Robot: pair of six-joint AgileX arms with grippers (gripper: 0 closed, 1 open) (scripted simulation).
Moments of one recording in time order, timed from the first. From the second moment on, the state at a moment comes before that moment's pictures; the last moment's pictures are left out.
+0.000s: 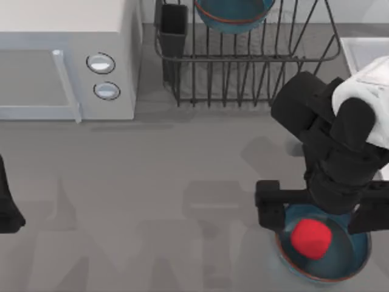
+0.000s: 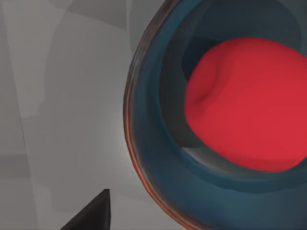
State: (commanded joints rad) left arm 0.00 0.00 0.00 0.00 0.00 0.00; right arm 0.67 1.64 1.14 -1.07 0.00 0.68
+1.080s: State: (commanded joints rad) left arm 0.00 0.00 0.00 0.00 0.00 0.00; right arm 0.68 1.82 0.91 -0.66 0.00 0.69
